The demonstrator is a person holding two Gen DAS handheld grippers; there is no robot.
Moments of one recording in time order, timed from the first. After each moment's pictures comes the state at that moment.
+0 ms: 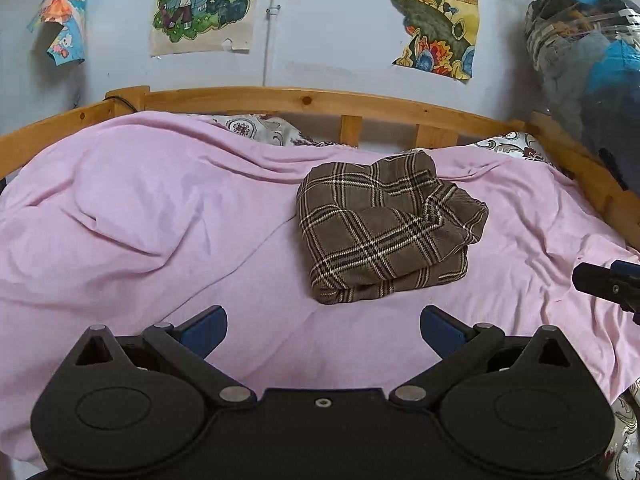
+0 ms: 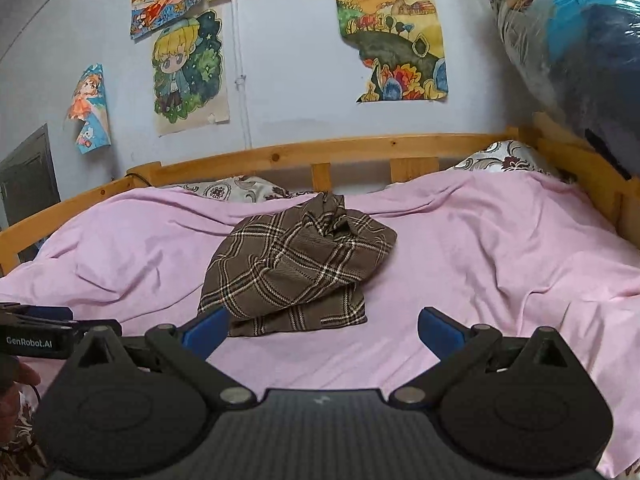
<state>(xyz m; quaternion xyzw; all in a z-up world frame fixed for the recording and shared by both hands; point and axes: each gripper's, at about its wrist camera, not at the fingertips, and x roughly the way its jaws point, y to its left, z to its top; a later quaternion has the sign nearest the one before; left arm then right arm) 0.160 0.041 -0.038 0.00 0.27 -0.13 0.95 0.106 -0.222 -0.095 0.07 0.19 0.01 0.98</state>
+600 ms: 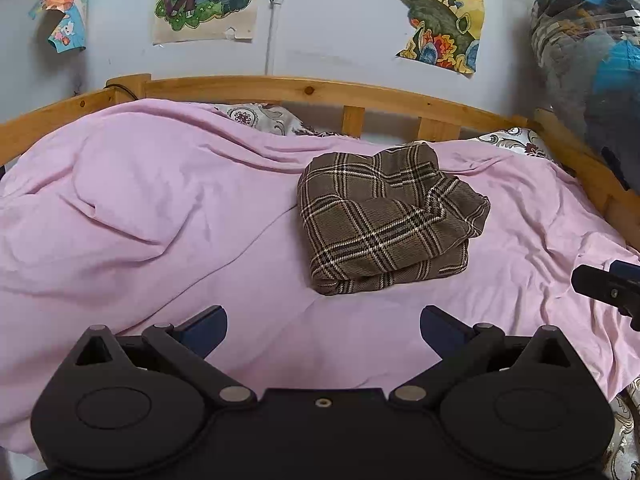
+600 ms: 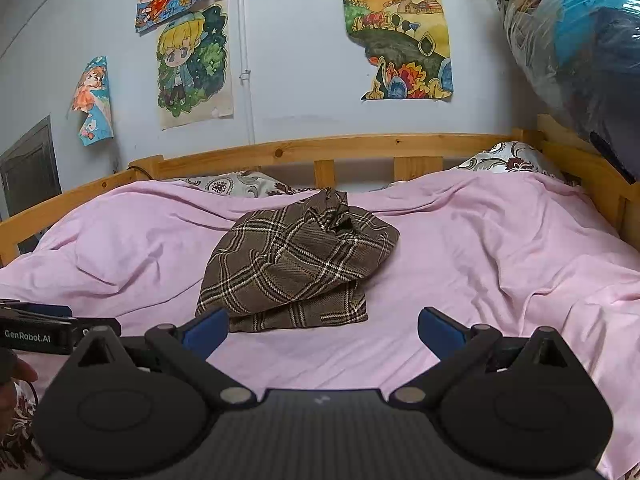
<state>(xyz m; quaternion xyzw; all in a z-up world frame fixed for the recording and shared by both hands) 0.161 0.041 -0.040 -0.01 0.29 -0.13 0.95 0.108 -0.222 -0.096 0.06 0.19 0.01 0.98</state>
